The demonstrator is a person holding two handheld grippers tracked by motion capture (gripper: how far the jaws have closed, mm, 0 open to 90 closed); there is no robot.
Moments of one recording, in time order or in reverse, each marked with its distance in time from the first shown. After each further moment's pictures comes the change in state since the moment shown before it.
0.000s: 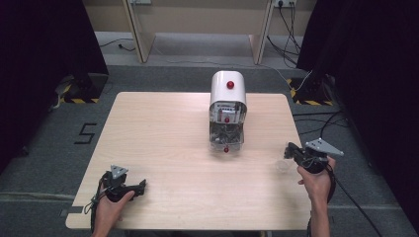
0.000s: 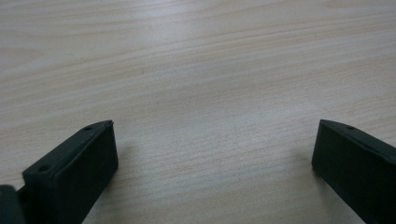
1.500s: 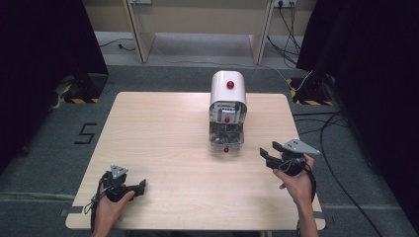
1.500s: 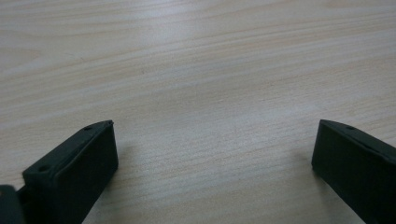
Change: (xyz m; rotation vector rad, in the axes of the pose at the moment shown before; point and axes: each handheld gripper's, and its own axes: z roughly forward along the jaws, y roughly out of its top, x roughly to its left) left arm 0.000 0.000 0.000 -0.001 0.000 0.000; right arm 0.062 0.014 0.012 0.001 0.131 -0.063
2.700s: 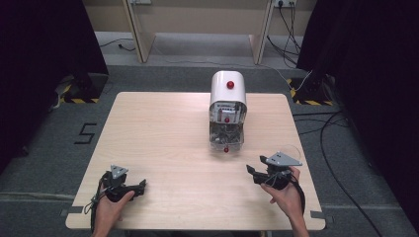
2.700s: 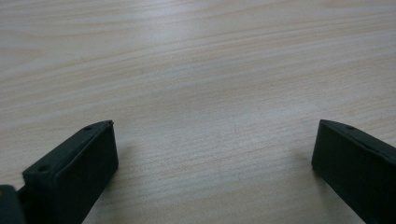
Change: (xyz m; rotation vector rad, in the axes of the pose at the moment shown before) left arm 0.000 0.000 0.000 0.000 0.000 0.000; right arm 0.035 -0.031 0.011 0.093 0.087 -0.065
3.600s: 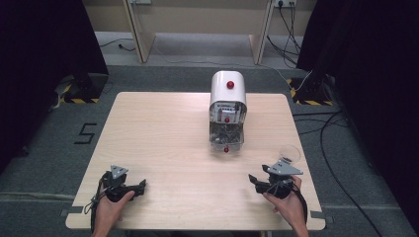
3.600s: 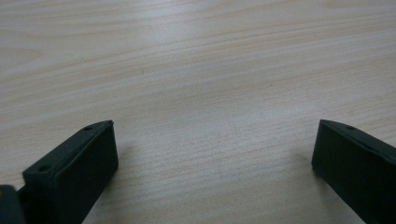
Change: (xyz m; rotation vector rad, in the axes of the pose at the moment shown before) left arm 0.000 0.000 0.000 0.000 0.000 0.000; right arm 0.002 -0.028 -0.003 0.046 0.002 0.004
